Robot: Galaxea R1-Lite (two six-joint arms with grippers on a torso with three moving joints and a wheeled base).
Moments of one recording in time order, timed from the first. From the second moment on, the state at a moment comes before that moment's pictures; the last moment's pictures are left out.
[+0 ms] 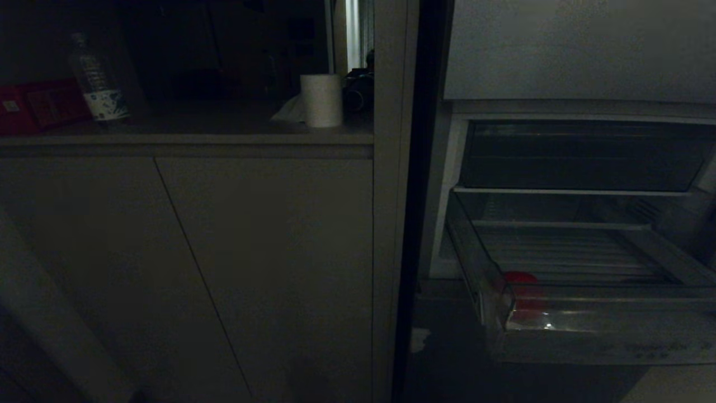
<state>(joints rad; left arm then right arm) 0.00 0.00 -0.05 0.12 0.01 -0.01 0.01 0.07 -0.18 0.06 0.01 -0.03</state>
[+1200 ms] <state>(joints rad) 0.00 0.00 -0.05 0.12 0.01 -0.01 0.26 1.62 -1.27 0.42 -0.03 0.09</state>
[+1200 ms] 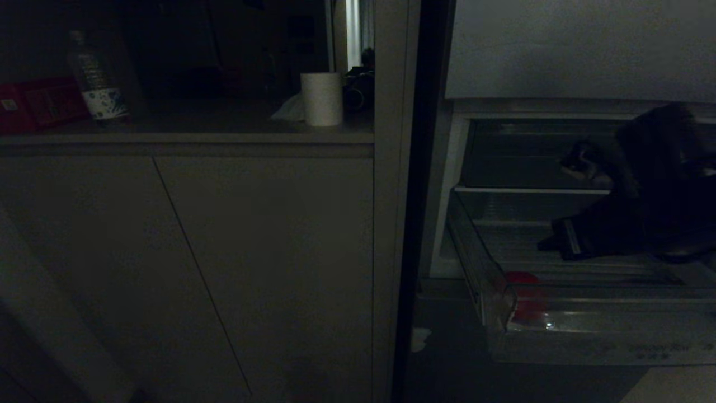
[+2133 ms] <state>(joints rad) 0.00 0.00 -0.05 0.12 0.01 -0.01 0.26 1.88 -1.38 0.49 -0.08 0.11</state>
